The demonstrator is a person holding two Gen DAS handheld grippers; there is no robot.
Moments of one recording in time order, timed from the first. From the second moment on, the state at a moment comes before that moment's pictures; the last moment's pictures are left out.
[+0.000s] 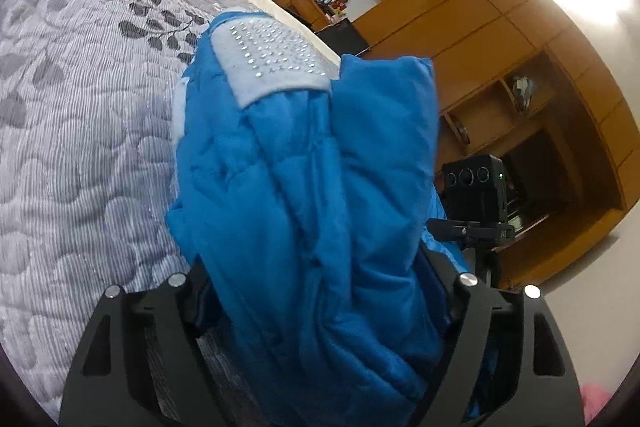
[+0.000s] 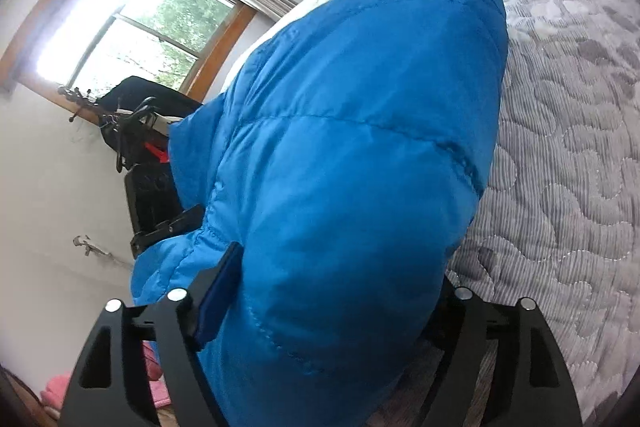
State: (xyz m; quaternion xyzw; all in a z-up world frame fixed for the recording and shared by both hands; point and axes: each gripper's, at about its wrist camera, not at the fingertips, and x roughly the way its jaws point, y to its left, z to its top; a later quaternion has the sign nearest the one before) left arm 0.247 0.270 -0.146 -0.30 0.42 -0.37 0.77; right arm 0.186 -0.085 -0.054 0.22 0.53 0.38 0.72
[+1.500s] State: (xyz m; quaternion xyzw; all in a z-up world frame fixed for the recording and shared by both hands) left arm 0.126 0.285 -0.118 -0.19 0.47 -0.20 0.84; right arm 0.053 -0.010 0.028 0.00 0.47 0.25 0.85
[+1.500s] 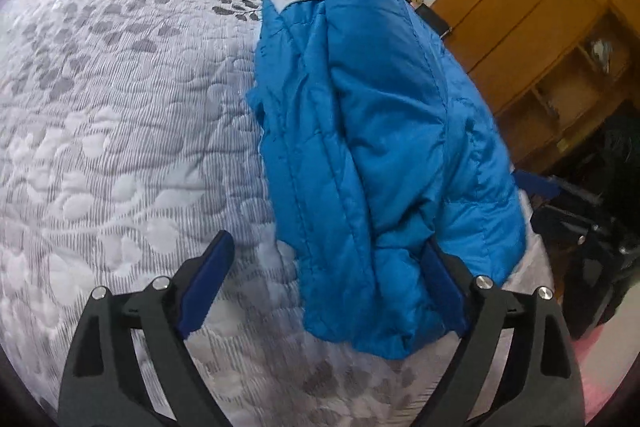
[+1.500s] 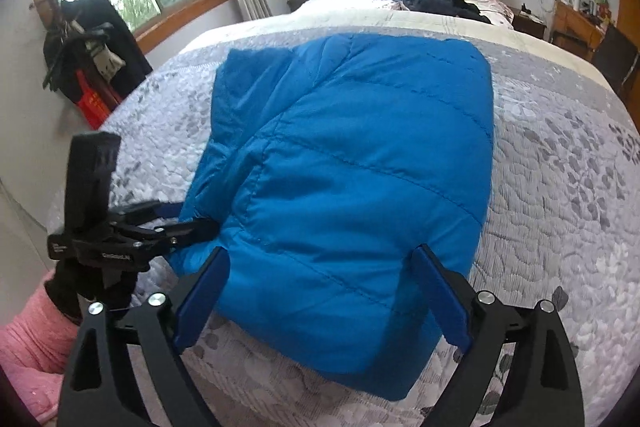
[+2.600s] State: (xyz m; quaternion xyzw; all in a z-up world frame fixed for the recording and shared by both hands) left arm 0.011 0.234 -0.025 -0.06 0.43 -0.03 0.90; right arm -0.036 -0.059 0.036 -0.02 0.45 0.04 0.89
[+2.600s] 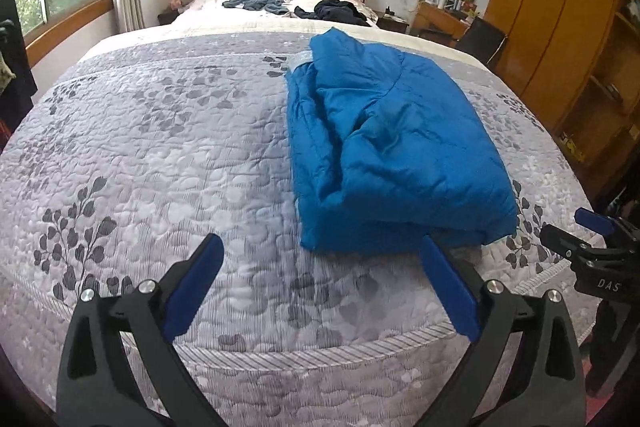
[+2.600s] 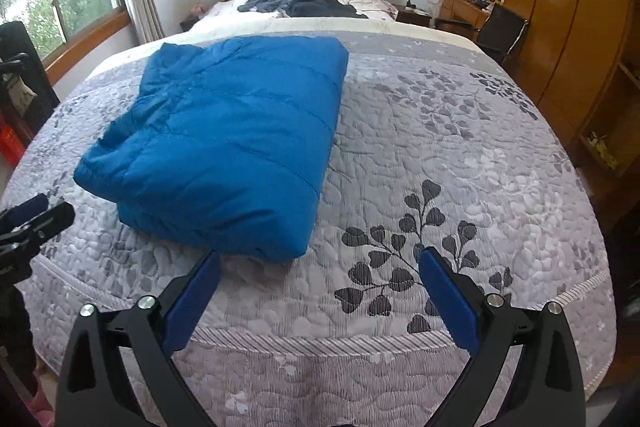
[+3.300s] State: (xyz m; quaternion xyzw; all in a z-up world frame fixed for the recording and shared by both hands) left arm 0.004 0.228 -0.028 -0.04 0.43 -0.02 0.90; right arm -0.039 -0.063 0.029 -0.01 0.45 0.02 0.89
